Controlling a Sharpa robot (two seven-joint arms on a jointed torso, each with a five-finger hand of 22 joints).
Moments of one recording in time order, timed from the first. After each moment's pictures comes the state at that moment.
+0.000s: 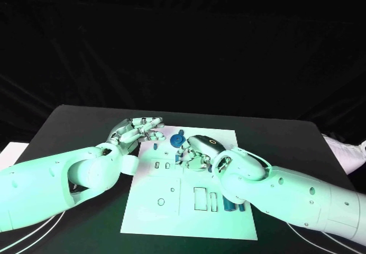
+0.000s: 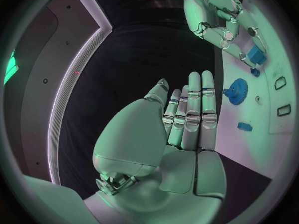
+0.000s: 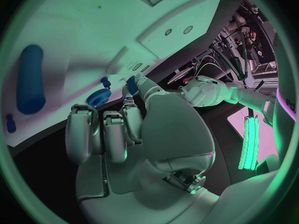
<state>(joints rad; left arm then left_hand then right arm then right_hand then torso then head) 1.20 -0.95 -0.07 1.64 0.10 -0.31 0.46 1.47 0.01 0.09 0.13 0.09 1.00 0.20 0.07 0.07 1.10 0.14 0.07 0.07 1.26 0.07 0.21 0.36 0.17 1.10 0.17 0.38 0.17 1.03 -0.57 0.08 1.54 -1.58 -0.37 -0.25 1.33 -0.04 0.24 0.06 0.17 1.13 0.11 0.13 0.10 1.44 0.01 1.29 1.31 1.47 -0.05 1.54 1.31 0.08 1.42 0.06 1.43 1.25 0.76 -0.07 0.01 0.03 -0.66</state>
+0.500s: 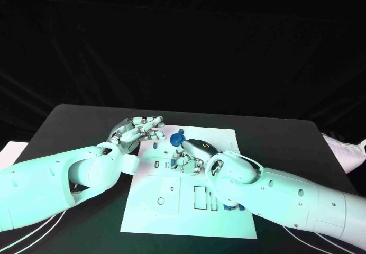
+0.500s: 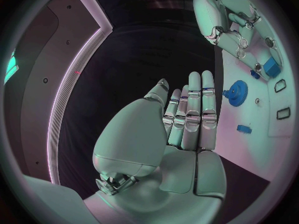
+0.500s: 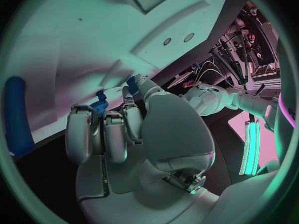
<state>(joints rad) 1.20 -0.95 -0.07 1.64 0.10 -0.31 0.46 1.47 0.01 0.09 0.14 0.09 1.00 0.21 0.07 0.07 1.10 0.14 0.07 0.07 1.26 0.07 0.21 0.36 0.17 1.10 0.17 0.38 0.17 1.02 -0.52 0.06 1.51 -1.60 -0.35 -0.28 1.33 -0.03 0.24 0.06 0.18 1.13 0.10 0.11 0.11 1.44 0.01 1.29 1.31 1.47 -0.05 1.54 1.31 0.08 1.42 0.06 1.43 1.25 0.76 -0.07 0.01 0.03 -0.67</state>
